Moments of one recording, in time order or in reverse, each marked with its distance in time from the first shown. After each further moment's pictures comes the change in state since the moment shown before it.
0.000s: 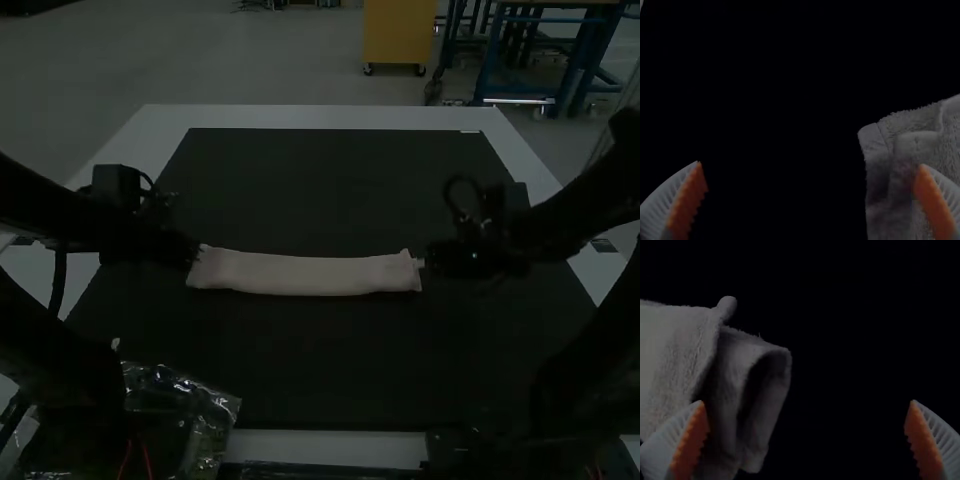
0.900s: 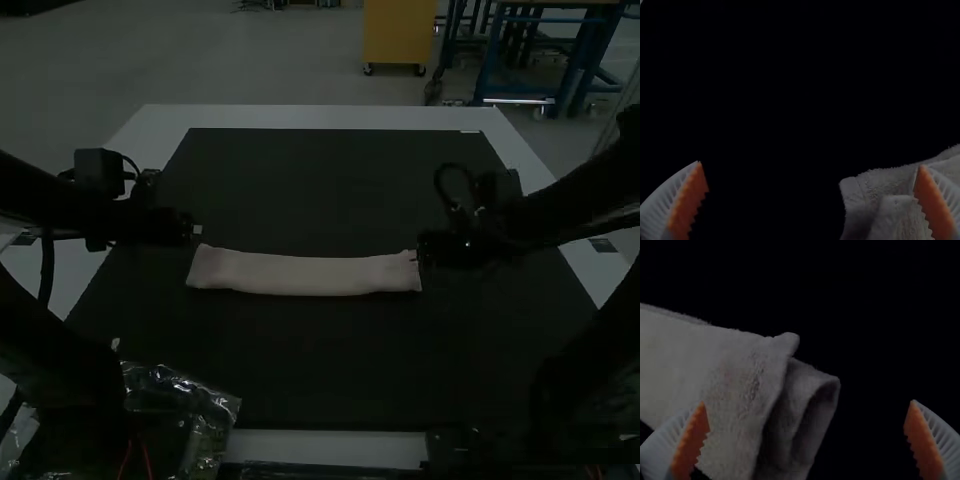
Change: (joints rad) left arm 0.077 0.000 0.075 -0.012 0.153 -0.184; right arm 0.047 -0.018 0.063 -0.100 -0.027 0.023
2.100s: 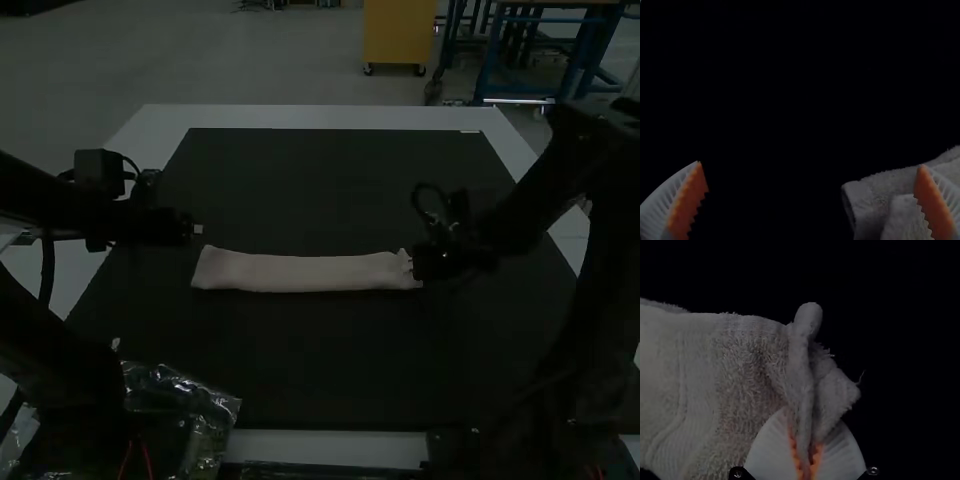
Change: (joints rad) left arm 0.001 0.000 -0.004 0.012 0.007 -0.010; right arm 0.083 0.254 0.048 0.199 0.012 0.059
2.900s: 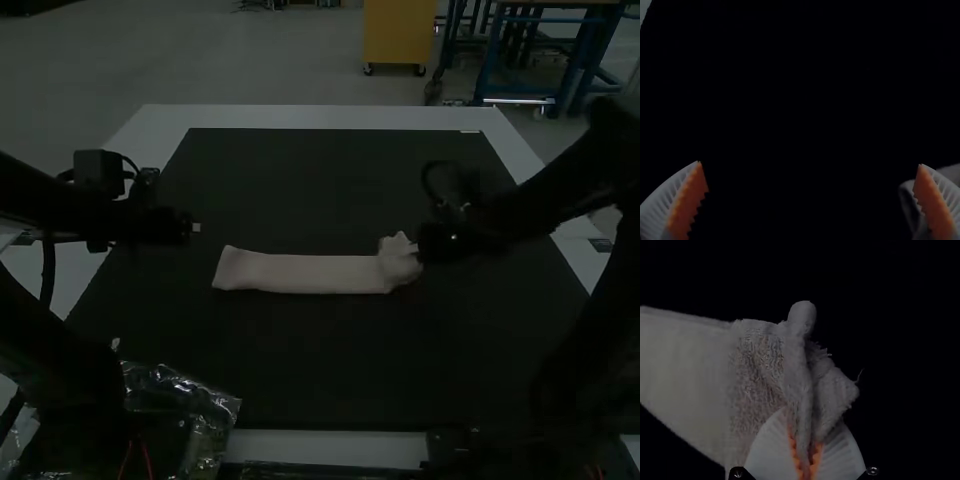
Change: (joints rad) left arm 0.000 0.000 -0.011 0.044 -0.032 0.000; right arm -0.003 -0.142 0.036 -0.146 -0.133 0.047
